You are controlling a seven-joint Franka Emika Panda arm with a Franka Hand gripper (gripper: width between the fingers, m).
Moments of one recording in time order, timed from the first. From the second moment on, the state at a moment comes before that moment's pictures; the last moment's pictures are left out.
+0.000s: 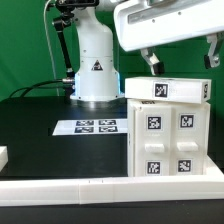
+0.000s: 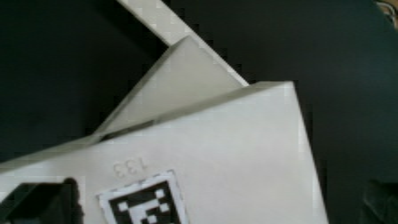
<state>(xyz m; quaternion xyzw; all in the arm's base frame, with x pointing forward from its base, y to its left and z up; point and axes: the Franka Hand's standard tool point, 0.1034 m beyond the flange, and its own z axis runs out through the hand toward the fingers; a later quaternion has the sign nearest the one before) 0.609 0.105 0.181 -0.92 0.37 0.01 0.12</state>
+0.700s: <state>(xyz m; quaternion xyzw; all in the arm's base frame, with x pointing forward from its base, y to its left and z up) 0.608 0.094 0.179 -1.00 -0.02 -0.03 0.06</state>
